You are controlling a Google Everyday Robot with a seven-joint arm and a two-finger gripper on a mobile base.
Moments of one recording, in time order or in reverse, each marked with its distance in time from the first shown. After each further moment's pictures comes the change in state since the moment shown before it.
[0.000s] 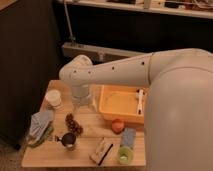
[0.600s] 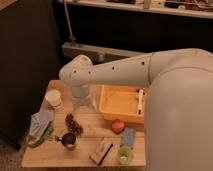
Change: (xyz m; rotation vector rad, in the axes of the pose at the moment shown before) arm 0.000 0.000 0.000 0.000 0.000 0.000
